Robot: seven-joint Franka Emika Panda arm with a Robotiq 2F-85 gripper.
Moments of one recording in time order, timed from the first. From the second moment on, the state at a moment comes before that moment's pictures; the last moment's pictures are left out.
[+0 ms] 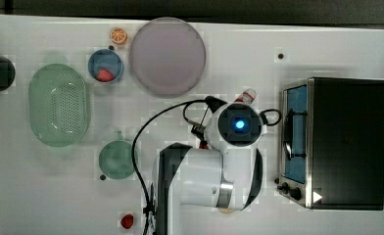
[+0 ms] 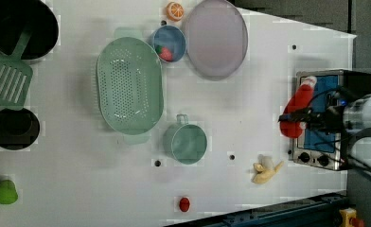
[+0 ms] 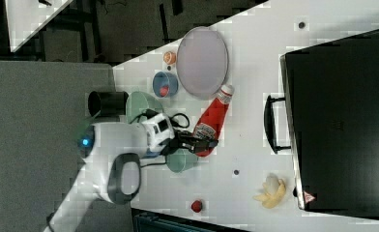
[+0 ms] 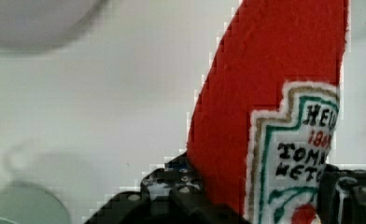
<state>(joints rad) -0.12 0.00 0.02 -2.37 0.00 0.70 -0.53</state>
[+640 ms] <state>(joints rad) -0.11 0.20 0.04 -2.44 0.00 0.96 -0.52</state>
